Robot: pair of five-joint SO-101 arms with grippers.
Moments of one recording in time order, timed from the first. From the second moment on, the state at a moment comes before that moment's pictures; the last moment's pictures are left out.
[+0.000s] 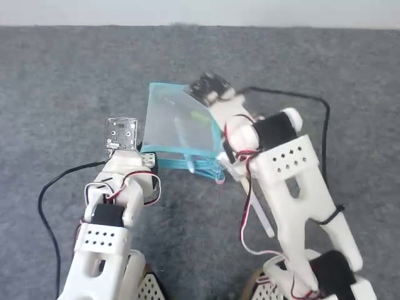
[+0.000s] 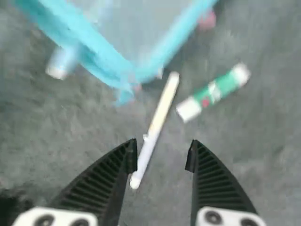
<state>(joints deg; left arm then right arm) -0.2 -61.0 80.0 32.4 7.1 -26.9 -18.2 8.1 94.8 19.0</state>
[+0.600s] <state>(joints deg) -8.3 -61.0 80.0 32.4 7.1 -21.5 -18.2 52.0 67.9 19.5</state>
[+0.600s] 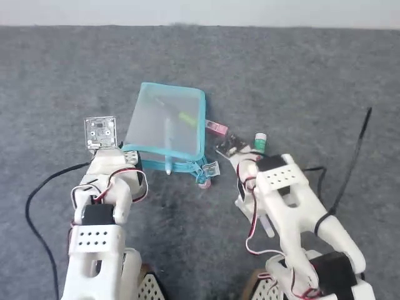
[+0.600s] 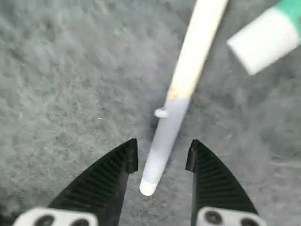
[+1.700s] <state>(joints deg) -4.2 -56.2 66.3 37.8 9.0 -11.8 -10.8 49.8 65.1 23.3</state>
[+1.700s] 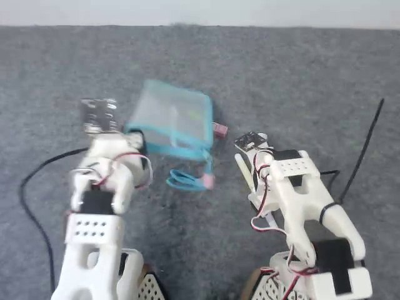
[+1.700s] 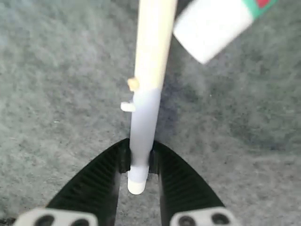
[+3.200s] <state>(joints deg) -5.2 -40.9 71.1 26.0 9.7 -34.5 -17.8 17.5 100.6 23.2</state>
